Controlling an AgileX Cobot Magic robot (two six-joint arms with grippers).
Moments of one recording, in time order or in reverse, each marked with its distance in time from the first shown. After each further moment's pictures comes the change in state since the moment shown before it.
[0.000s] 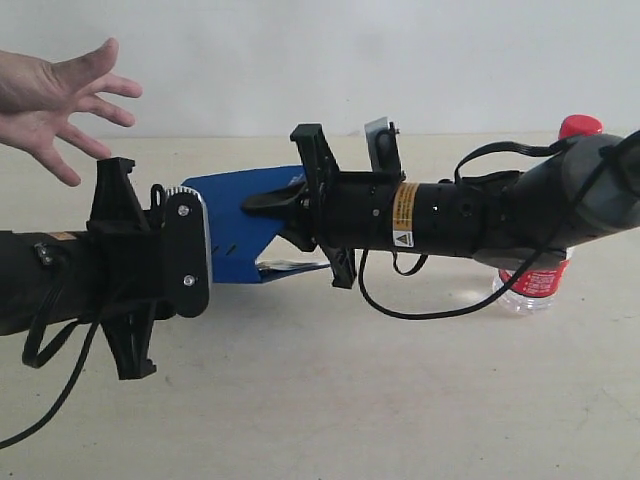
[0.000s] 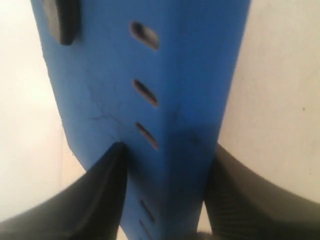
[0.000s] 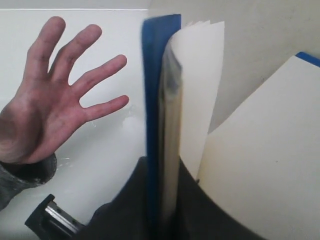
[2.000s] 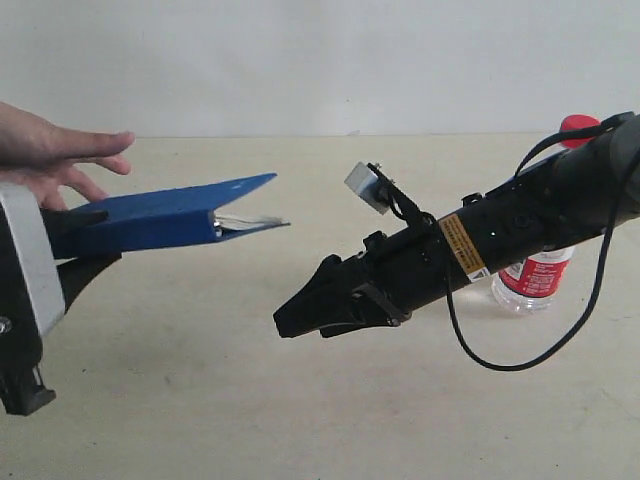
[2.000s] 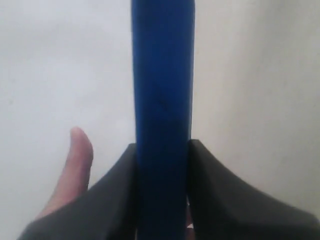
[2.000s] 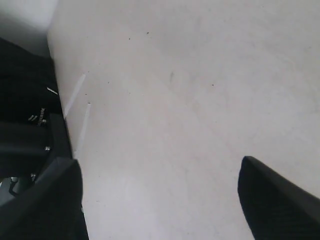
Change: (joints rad) left arm -0.009 -0.540 0.219 -0.075 0.020 0.119; right arm -0.138 -0.017 -0.011 -0.761 -0.086 -0.281
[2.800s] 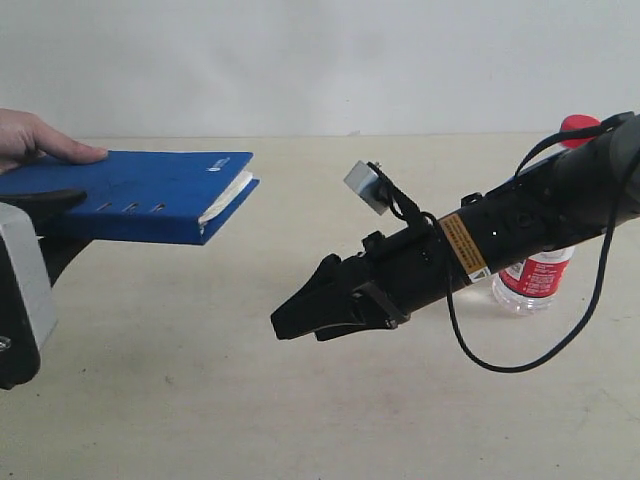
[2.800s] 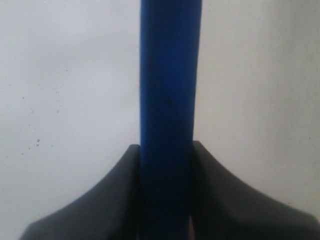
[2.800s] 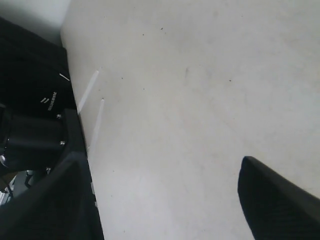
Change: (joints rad) left arm 0.000 0.013 0.047 0.191 -0.134 0.003; right arm 0.000 0.000 0.000 0.000 -0.048 0.004
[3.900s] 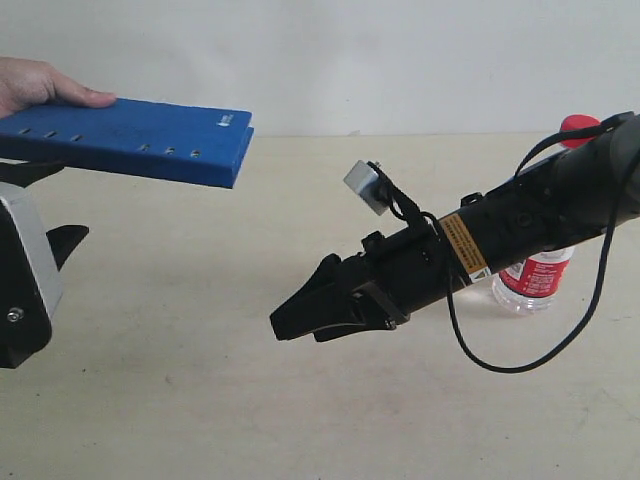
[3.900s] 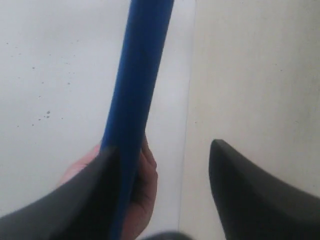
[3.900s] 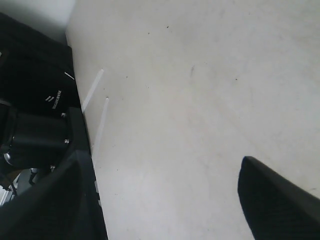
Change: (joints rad) left arm 0.000 0.043 0.000 -0.011 -0.119 -0.035; right arm 0.000 0.000 0.000 0.000 -0.011 0.000
